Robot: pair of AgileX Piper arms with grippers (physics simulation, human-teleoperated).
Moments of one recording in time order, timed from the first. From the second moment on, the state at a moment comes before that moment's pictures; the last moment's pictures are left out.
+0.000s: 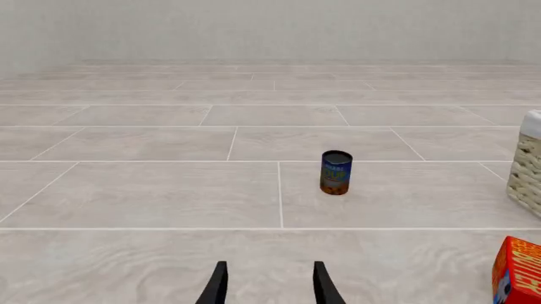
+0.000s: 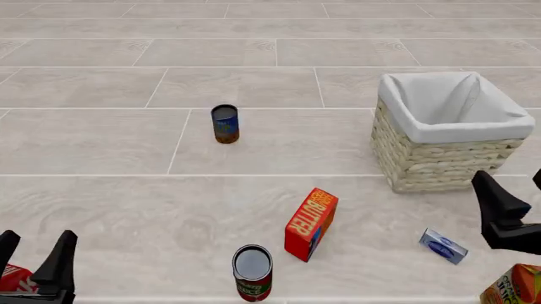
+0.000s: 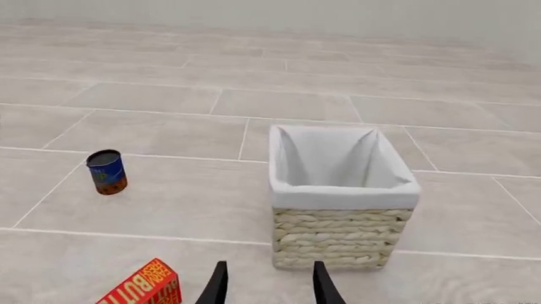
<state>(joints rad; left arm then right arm) 0.00 0.01 0.00 0.00 0.00 0.03 0.38 -0.39 0.13 -0.04</state>
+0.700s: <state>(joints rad) 0.00 0.01 0.00 0.00 0.00 0.03 0.66 -0.57 0.33 -0.09</state>
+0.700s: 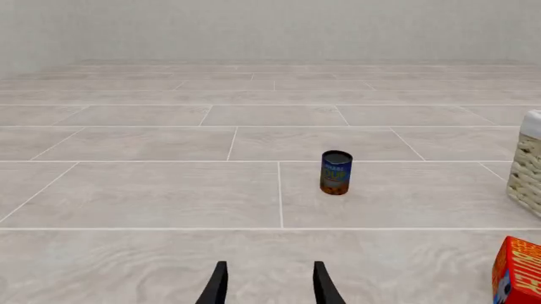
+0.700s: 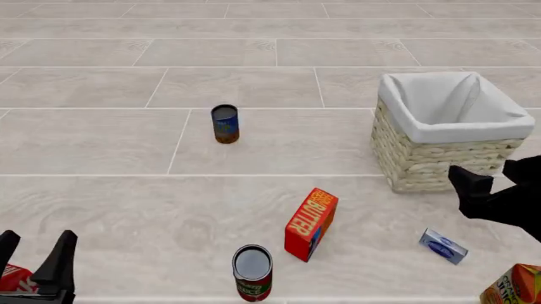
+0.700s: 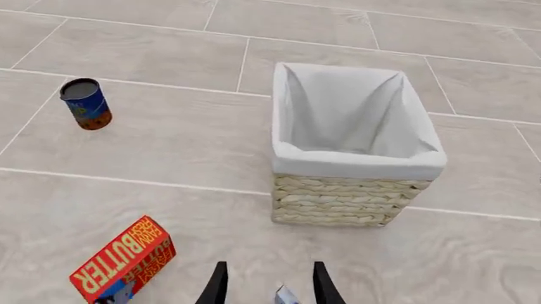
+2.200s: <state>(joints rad) 0.00 0.01 0.00 0.00 0.00 0.02 1.05 -0.65 0.50 -0.33</state>
